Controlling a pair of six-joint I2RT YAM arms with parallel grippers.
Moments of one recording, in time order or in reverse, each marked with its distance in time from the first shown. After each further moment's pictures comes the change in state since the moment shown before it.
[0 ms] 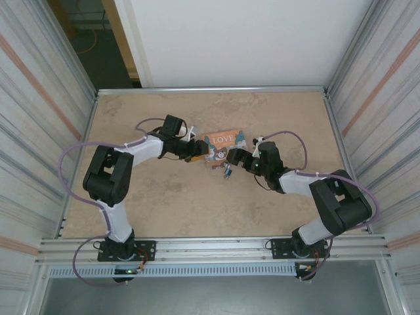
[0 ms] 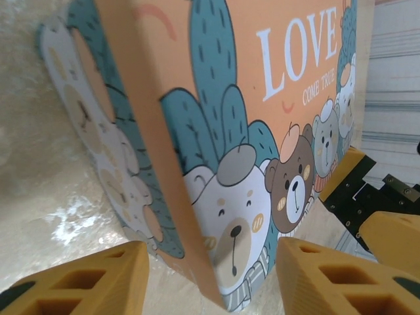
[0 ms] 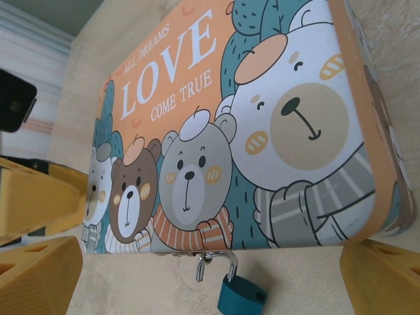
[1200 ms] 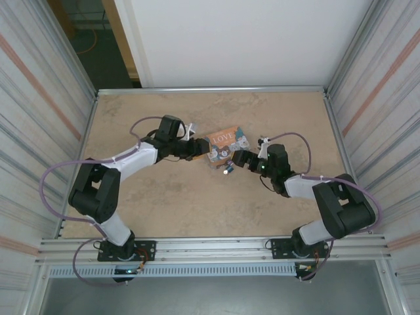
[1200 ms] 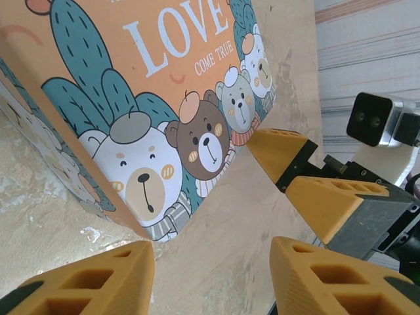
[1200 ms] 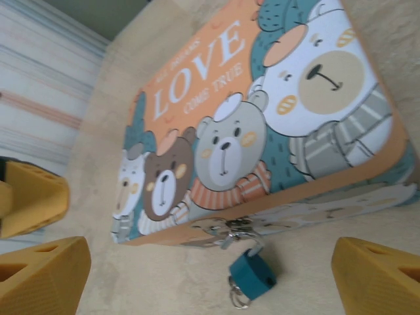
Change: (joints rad) left arm -0.036 -0.197 -0.103 0.083 -0.039 -0.084; right arm -0.068 -0.032 -0.092 0.166 -0.121 -0.063
